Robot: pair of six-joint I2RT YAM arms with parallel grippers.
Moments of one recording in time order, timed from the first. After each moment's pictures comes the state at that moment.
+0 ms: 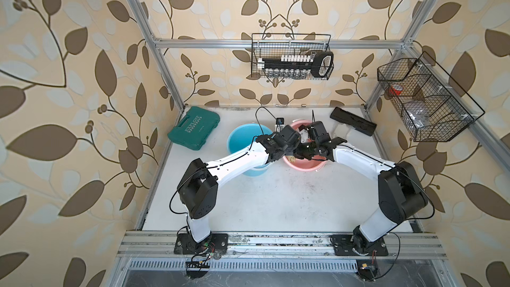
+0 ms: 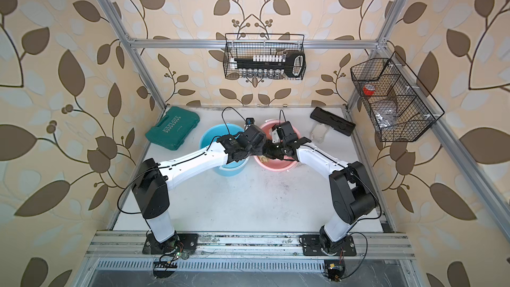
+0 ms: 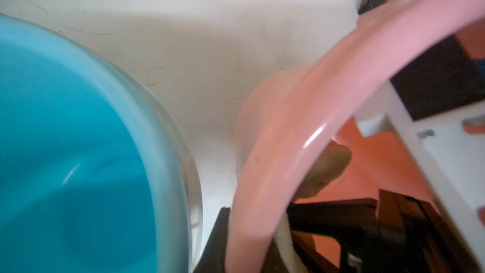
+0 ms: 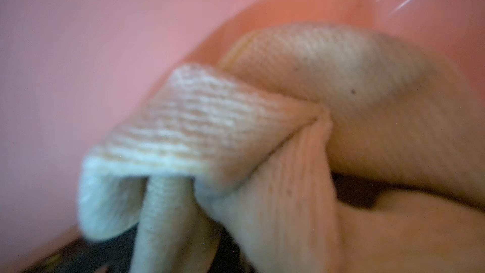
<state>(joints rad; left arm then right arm) -0.86 1.80 1.52 -0.62 -0.36 -0.71 0.43 1.64 1.12 -0.37 -0.44 0.66</state>
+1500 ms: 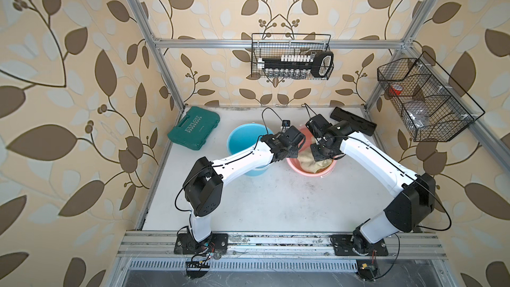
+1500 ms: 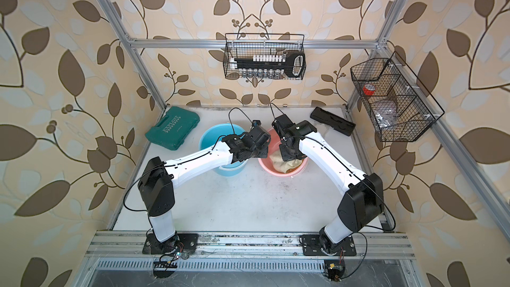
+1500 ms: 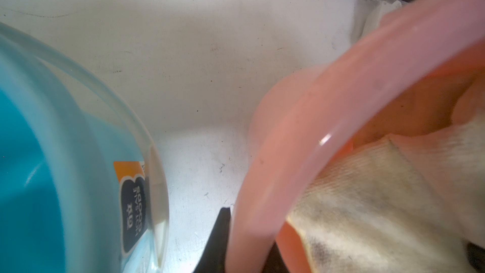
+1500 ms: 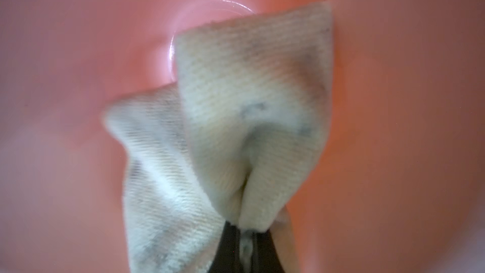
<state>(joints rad) -0.87 1.84 1.58 -0.66 -0.29 -0.69 0.51 1.59 1.48 -1.24 0.33 0.32</state>
